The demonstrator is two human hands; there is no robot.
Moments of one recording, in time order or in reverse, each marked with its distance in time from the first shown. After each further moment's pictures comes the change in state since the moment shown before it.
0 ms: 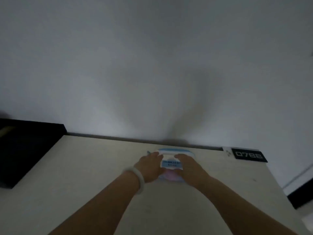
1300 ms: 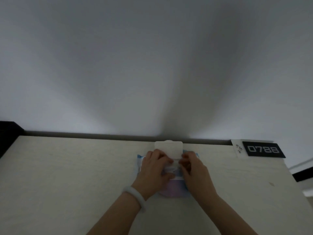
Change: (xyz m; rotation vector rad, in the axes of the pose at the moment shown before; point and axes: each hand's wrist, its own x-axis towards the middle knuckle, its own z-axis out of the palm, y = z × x) left_hand 0.093 -0.027 0.072 -0.391 0.363 0.148; right_hand 0.048 0.037 0.033 0.275 0.285 0.225
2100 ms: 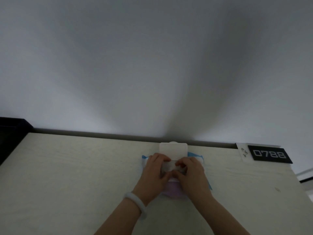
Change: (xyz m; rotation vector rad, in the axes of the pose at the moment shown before) left_hand -0.016 -0.006 0.001 -0.246 0.083 -0.074; right_hand 0.001 -0.021 0.015 -0.079 0.004 0.025
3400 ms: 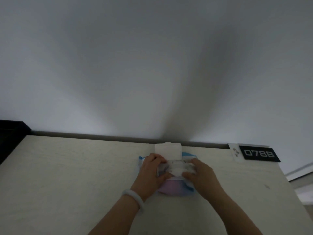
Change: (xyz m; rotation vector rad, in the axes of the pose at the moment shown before) left_hand 0.003 -0.007 0.006 0.063 0.028 0.023; right_hand -0.005 0.011 -0.052 0.026 -0.200 0.198
